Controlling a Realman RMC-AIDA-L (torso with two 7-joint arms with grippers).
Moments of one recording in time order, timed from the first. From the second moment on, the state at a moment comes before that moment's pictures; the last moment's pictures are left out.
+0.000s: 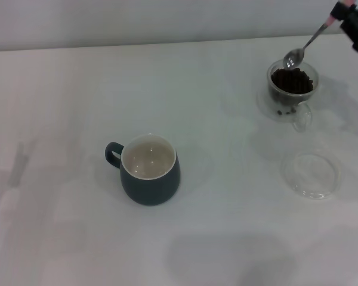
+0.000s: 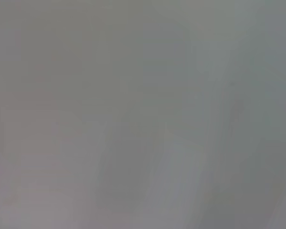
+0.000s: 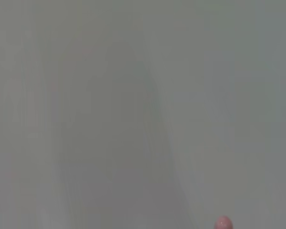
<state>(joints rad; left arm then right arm) -0.21 -2.08 -0.94 -0.23 -0.61 -1.28 2.82 0.40 1.98 -0.55 -0.43 1.74 1.38 -2.01</state>
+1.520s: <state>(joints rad) -0.23 -2.08 -0.94 -0.23 -0.61 -1.27 2.82 0.40 2.01 -0.57 -0.36 1.77 1.09 -1.82</state>
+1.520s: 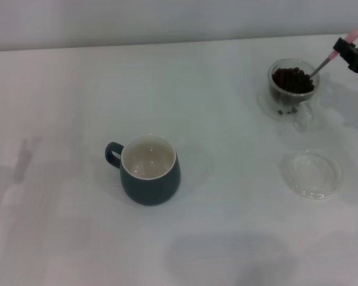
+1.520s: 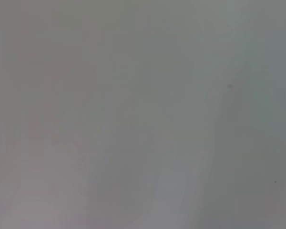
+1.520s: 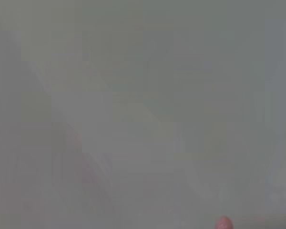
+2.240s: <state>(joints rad) -0.23 -2.08 -0.94 -0.21 -0.61 -1.27 2.82 0.41 2.01 -0.56 -0.29 1.83 1.09 -1.56</state>
